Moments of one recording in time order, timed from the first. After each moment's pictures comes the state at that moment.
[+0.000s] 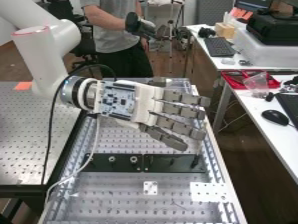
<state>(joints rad) 1.47 -1.96 -1.83 -2.41 -1.23 0.16</state>
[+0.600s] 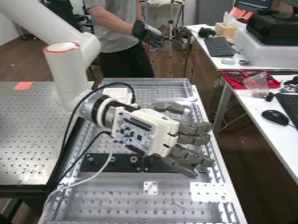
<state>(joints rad) 1.48 -2.10 -1.69 -2.49 -1.13 0.33</state>
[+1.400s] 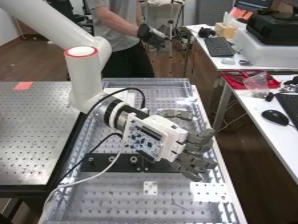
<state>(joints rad) 1.52 -2.18 -1.61 -2.55 -1.05 0.40</state>
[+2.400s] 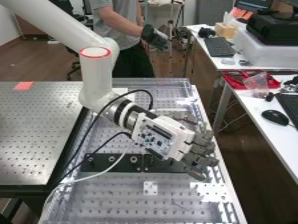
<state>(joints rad) 1.55 -2.24 -1.54 -2.61 -1.01 0.37</state>
